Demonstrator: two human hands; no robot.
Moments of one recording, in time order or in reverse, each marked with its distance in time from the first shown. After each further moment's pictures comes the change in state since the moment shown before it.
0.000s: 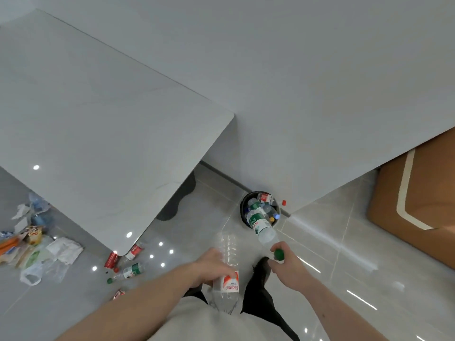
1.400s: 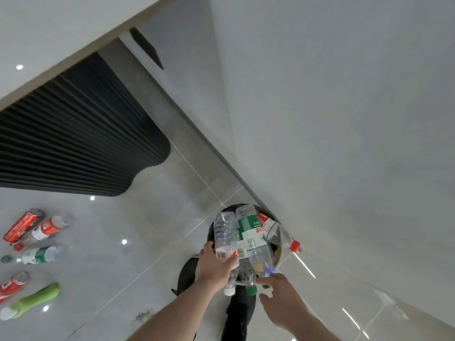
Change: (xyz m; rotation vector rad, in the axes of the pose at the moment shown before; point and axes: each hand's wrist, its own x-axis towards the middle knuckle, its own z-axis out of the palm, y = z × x) left_hand 0.550 0.076 0.085 -0.262 0.570 -0.157; right_hand 0.496 0.206 -0.006 -0.473 -0.402 -0.049
